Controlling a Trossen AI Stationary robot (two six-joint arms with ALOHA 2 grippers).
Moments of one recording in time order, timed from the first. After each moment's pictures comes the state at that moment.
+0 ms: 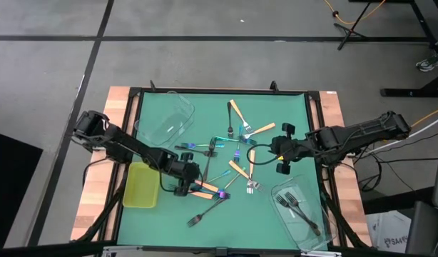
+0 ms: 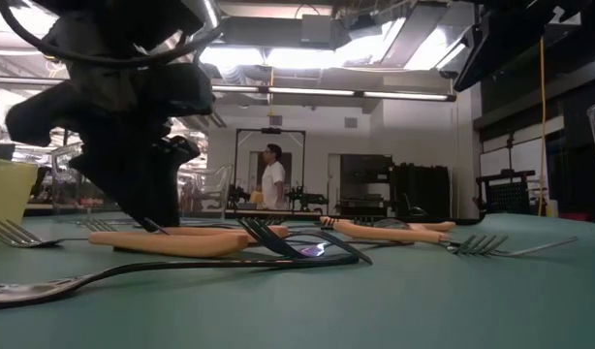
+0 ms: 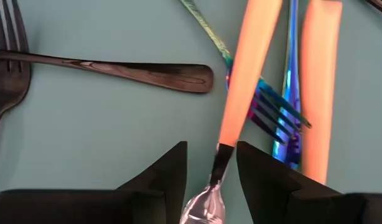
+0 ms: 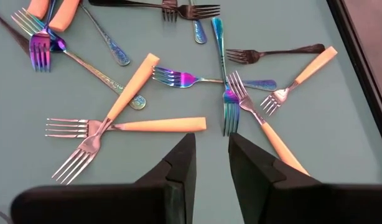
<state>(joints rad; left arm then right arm) -0.28 1.60 0.74 -0.20 -0.09 -0.21 0.27 1.10 0.98 -0.88 0.37 0.25</state>
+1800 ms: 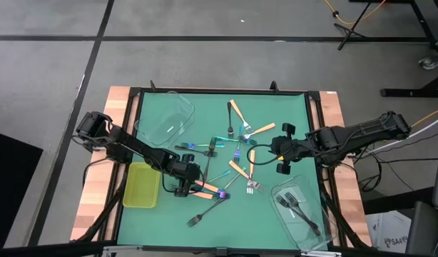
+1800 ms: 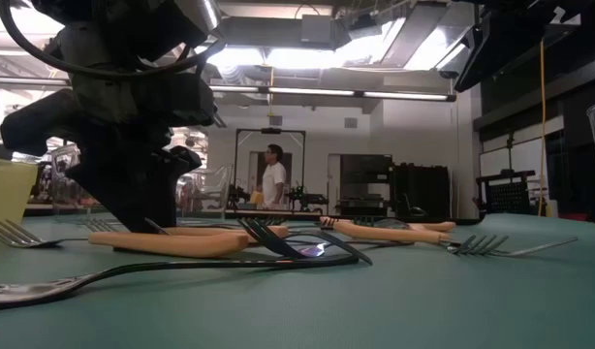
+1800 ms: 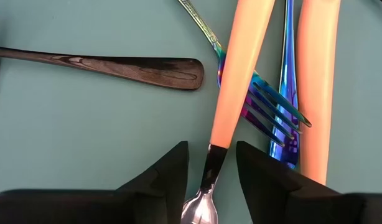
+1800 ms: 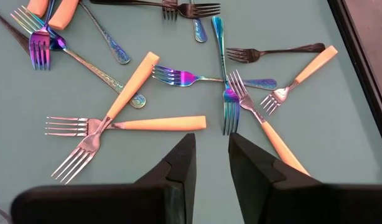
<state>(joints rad) -0.27 1.66 0.74 -0.19 -0.04 -0.21 0.27 1.10 0.98 -0.89 0.37 0.25</state>
